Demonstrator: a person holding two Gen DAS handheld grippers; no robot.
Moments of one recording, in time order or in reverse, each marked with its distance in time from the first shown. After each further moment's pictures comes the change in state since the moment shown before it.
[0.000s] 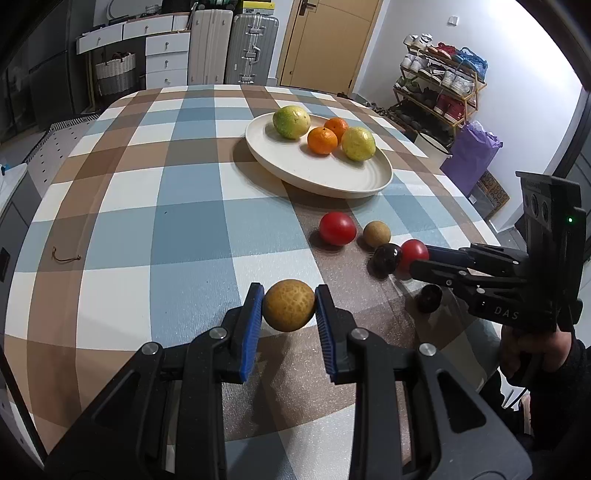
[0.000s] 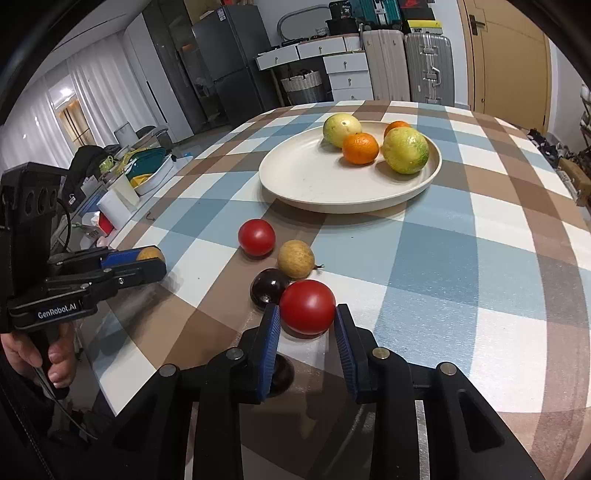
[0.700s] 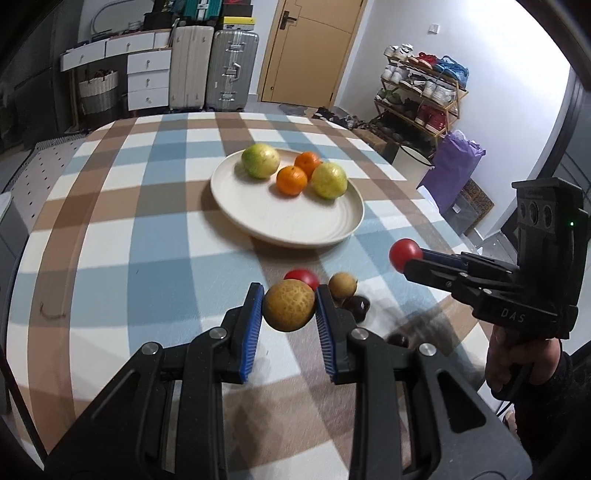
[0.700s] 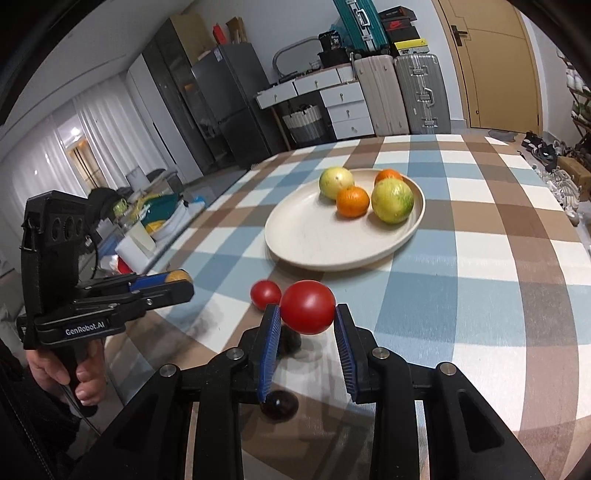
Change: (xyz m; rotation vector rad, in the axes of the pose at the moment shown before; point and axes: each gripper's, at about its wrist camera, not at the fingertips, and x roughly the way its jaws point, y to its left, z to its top) left arm -0.004 -0.027 0.045 0.042 -0.060 -0.062; right arm -0.035 -0.018 0.022 0.082 -0.150 0.081
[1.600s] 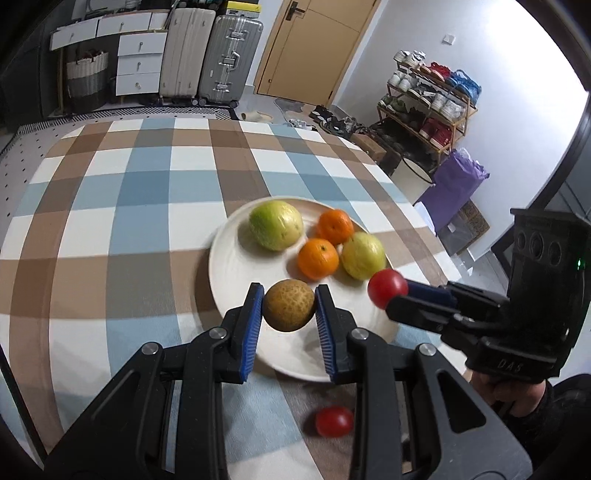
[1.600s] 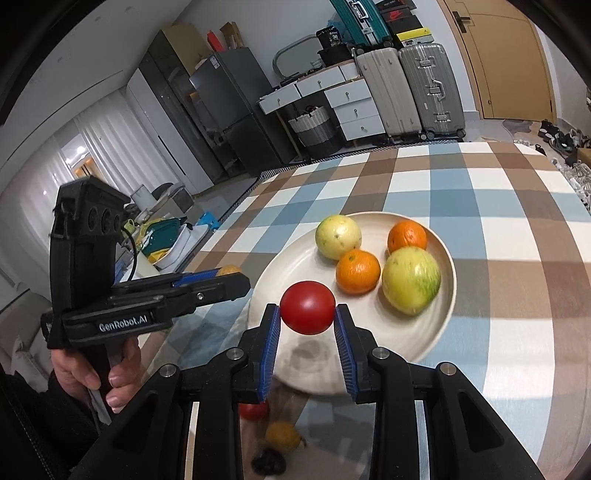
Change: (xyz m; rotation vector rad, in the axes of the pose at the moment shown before) left arm 0.096 0.056 0.119 -0.079 0.040 -0.070; right arm 0.068 -0.028 0.086 0.045 0.015 0.074
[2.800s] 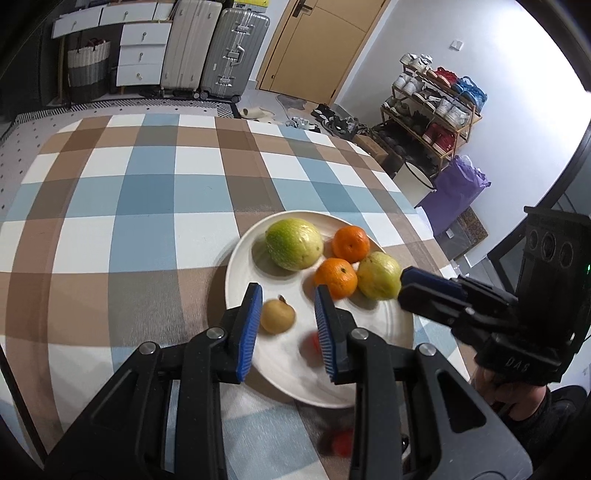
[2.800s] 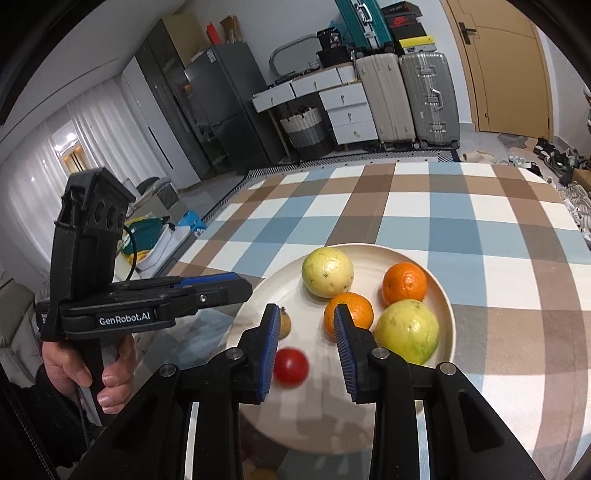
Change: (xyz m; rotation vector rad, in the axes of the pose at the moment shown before) left arm 0.017 0.019 0.018 -0.029 0.012 -0.014; right arm 0.018 0.001 0.032 -0.040 -0.011 -0.065
